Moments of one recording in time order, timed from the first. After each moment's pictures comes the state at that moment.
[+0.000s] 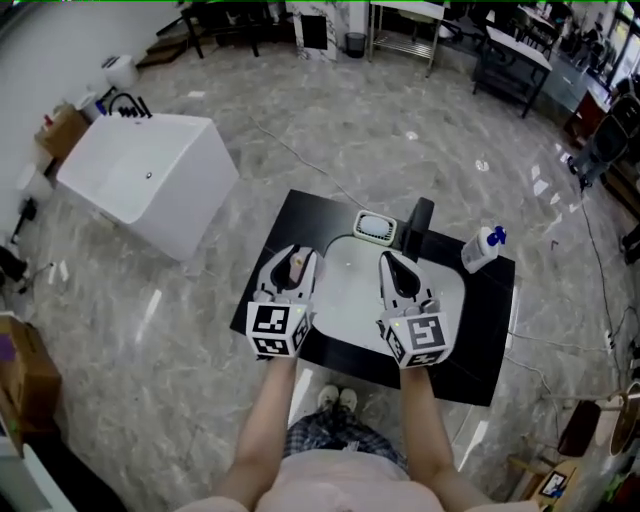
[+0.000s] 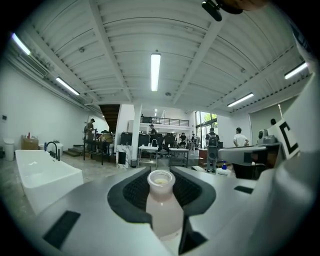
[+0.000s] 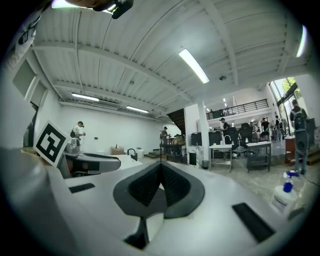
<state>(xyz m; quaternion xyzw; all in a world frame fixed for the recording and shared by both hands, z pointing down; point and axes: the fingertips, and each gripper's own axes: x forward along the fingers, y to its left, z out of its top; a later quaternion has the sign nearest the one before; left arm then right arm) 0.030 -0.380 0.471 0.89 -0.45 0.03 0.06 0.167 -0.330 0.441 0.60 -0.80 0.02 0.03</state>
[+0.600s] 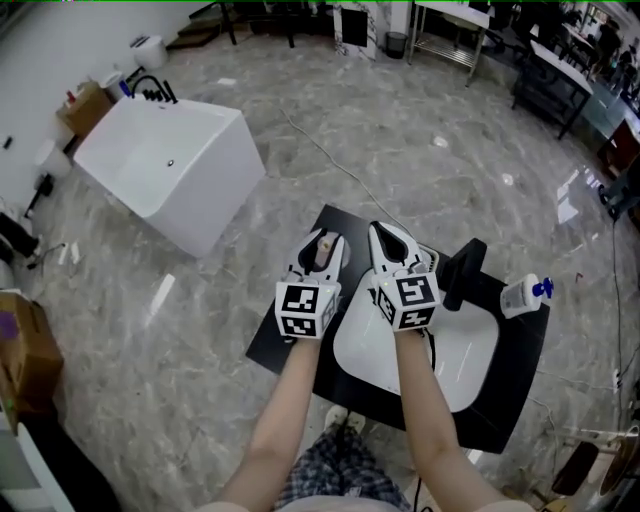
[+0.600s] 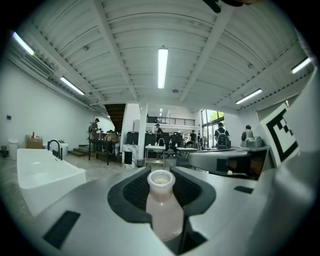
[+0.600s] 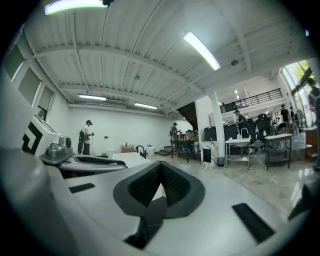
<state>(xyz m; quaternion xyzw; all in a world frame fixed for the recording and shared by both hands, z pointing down) 0.015 -0.532 0.524 0.88 -0.48 0.03 0.06 0.090 -0.534 0.504 0.54 -0.84 0.04 0.03</state>
